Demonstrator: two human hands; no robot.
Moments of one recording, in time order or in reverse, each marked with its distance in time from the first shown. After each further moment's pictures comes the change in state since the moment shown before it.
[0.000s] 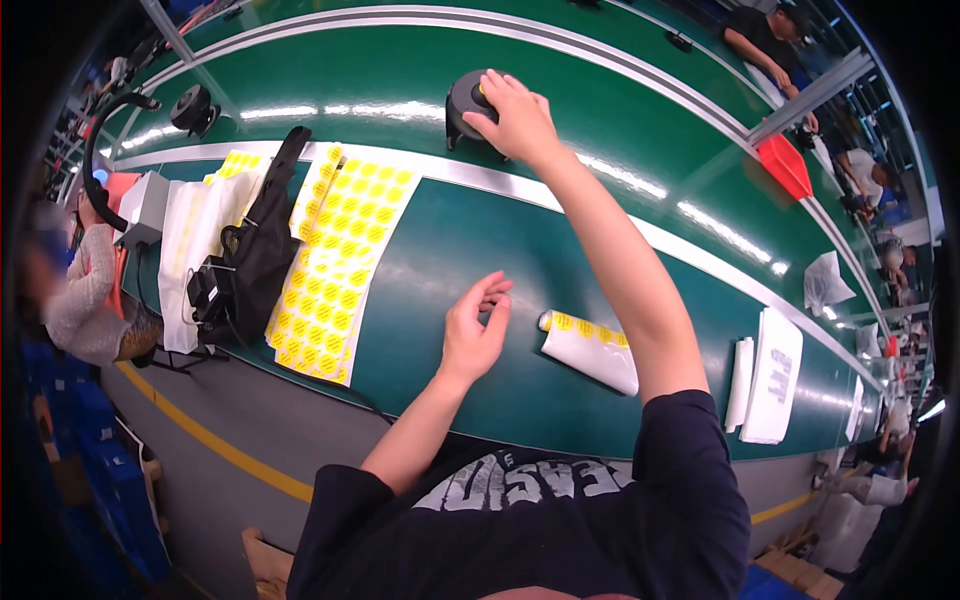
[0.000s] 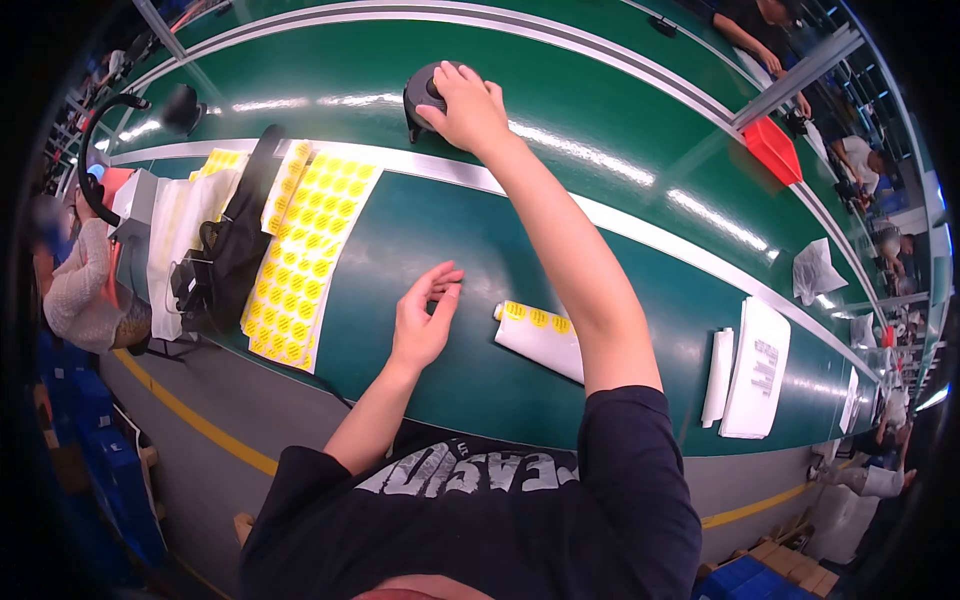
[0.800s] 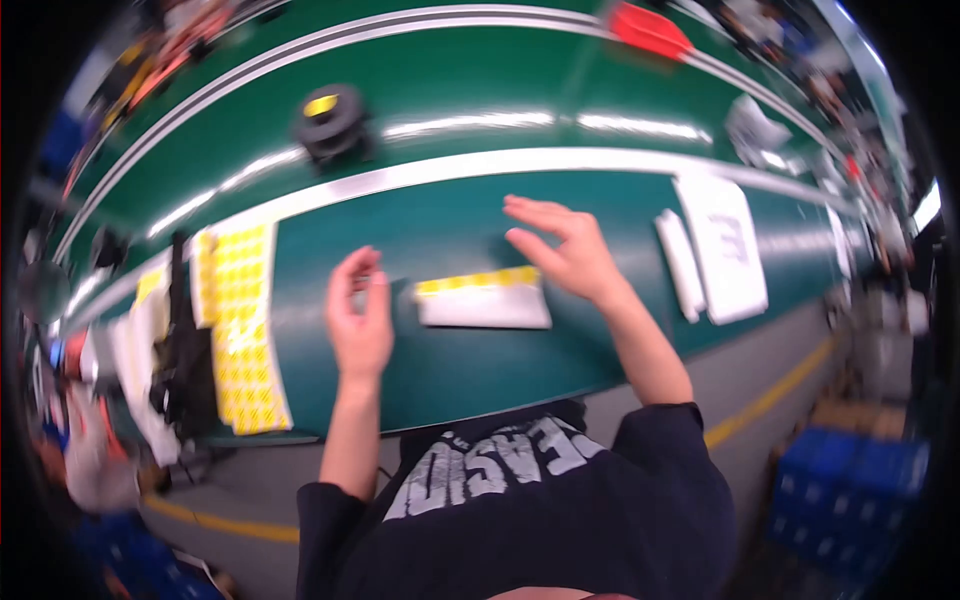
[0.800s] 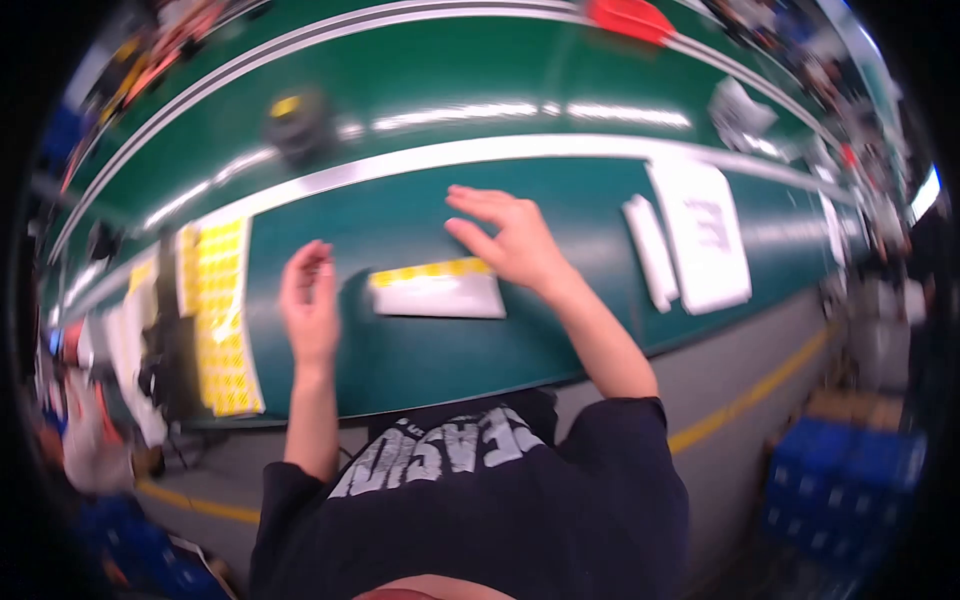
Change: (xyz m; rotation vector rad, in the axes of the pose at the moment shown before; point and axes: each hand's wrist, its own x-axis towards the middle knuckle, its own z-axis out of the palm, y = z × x) left_hand 0.008 0.043 0.028 0.085 -0.021 0.233; right_hand -0.255 0.010 -0.214 0.418 -0.014 0.338
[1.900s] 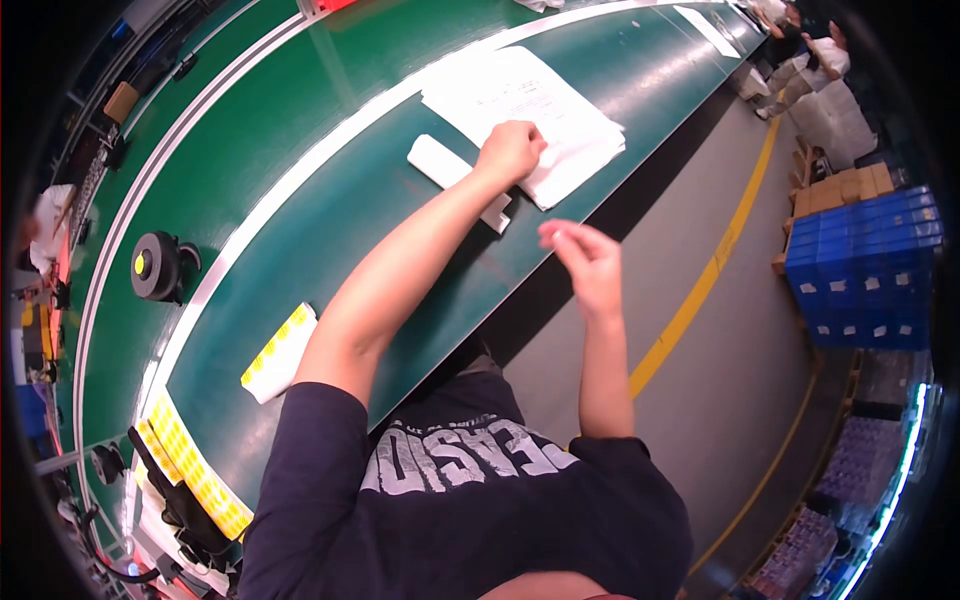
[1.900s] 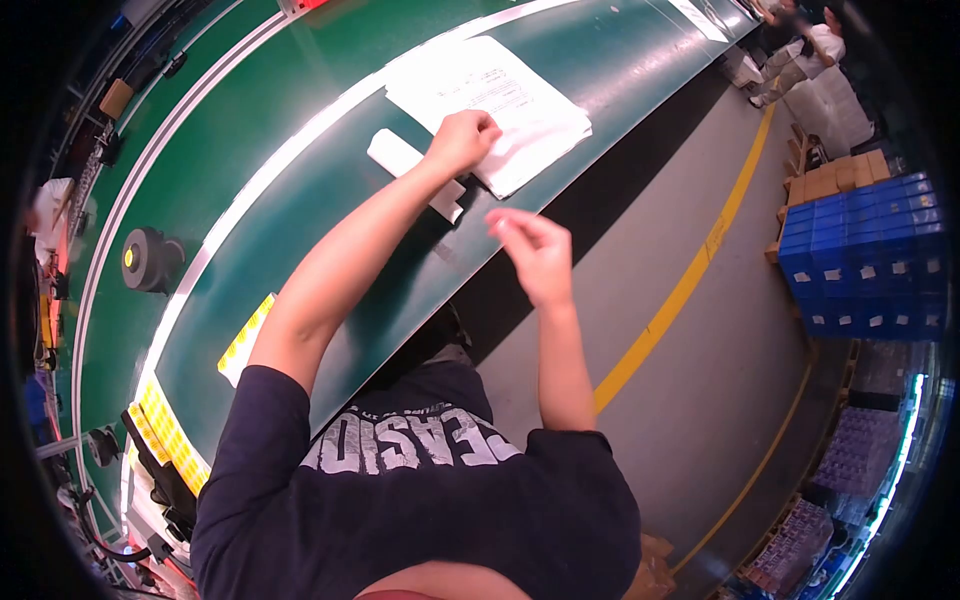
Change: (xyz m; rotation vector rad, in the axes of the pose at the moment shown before) left_hand -0.091 0.069 0.483 0.189 -1.122 0.318; right_hand -0.272 0.027 -0.137 0.458 0.981 0.640
